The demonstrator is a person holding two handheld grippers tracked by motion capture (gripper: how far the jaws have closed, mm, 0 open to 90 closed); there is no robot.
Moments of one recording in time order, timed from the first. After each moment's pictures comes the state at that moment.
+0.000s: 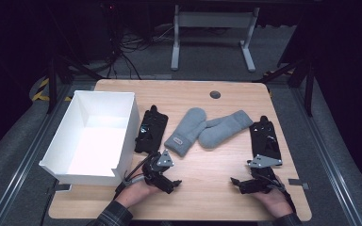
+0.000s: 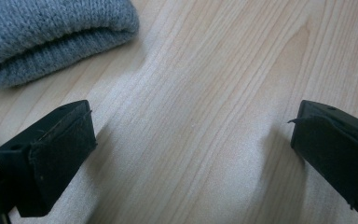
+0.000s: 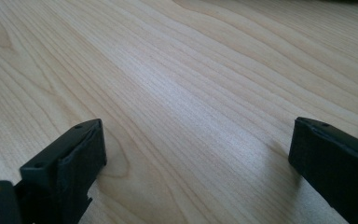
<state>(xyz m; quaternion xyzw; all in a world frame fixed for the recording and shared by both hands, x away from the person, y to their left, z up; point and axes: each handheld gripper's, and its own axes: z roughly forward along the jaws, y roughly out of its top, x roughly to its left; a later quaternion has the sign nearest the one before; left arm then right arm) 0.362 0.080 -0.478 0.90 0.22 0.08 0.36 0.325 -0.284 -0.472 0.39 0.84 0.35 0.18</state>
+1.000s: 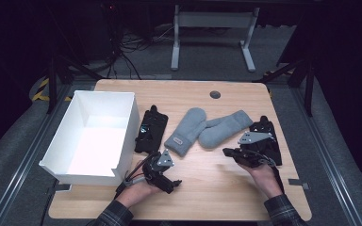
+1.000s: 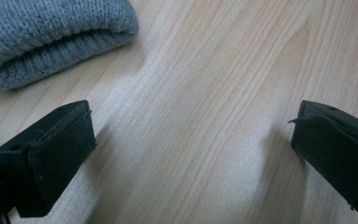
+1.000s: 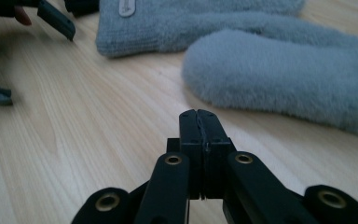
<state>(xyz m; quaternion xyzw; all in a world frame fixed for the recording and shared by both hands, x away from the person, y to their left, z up) 0.363 0.080 -0.478 0.90 0.21 0.08 0.36 0.383 -0.250 -0.424 0.33 0.85 0.39 0.13</state>
